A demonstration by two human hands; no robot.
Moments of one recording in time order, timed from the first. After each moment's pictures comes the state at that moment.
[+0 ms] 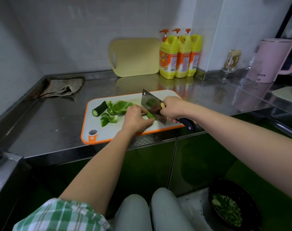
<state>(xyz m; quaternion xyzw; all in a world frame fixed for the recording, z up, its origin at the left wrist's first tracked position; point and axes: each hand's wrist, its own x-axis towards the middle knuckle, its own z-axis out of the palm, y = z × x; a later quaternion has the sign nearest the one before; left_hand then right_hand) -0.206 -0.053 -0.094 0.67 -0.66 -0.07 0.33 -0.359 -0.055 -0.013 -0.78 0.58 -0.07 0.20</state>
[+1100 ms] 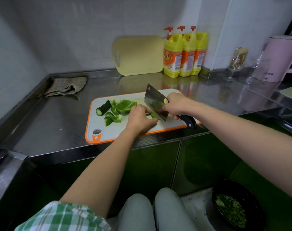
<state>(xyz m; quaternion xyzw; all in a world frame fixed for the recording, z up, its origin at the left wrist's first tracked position) -0.205 -0.050 -0.092 0.67 -0.66 -0.09 0.33 -0.352 -0.067 -0.013 -0.76 0.60 -0.11 0.22</state>
